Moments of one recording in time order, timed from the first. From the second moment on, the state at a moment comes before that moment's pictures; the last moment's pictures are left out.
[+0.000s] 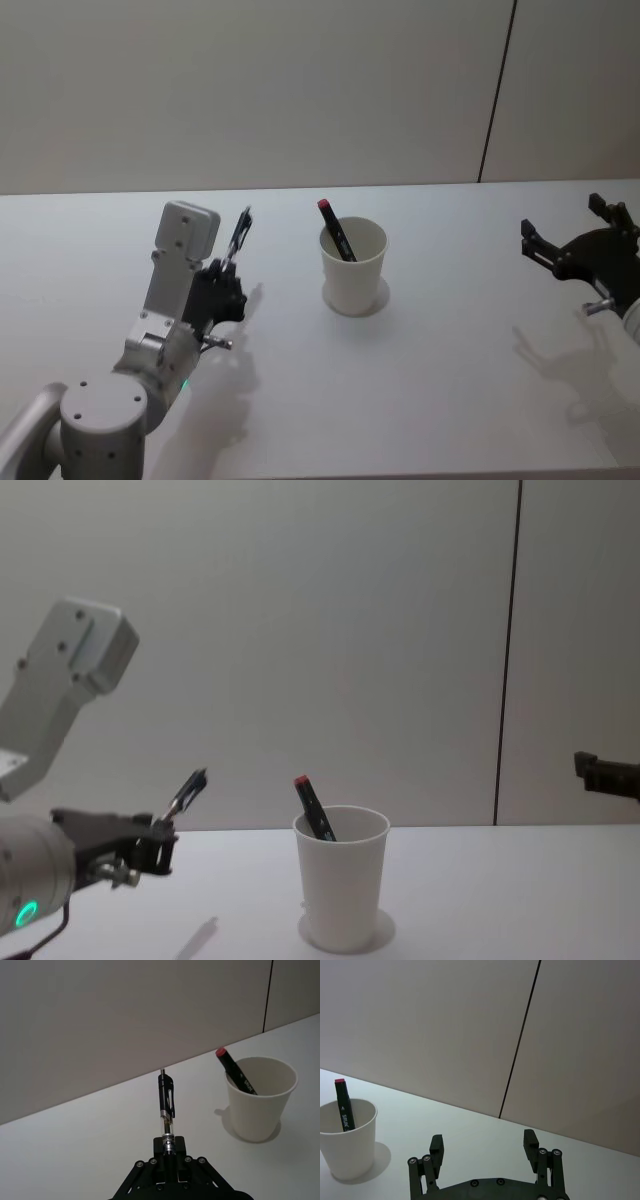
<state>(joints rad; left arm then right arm) -0.15 0.33 0.33 -1.61 -0.23 0.31 0.12 0.14 0.20 -0.06 -1.55 0.01 0.06 0.25</state>
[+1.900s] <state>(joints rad) -0.37 0.26 0.36 -1.41 -0.11 -0.12 -0.55 0.14 0.20 -0.06 -1.55 0.01 0.06 0.25</state>
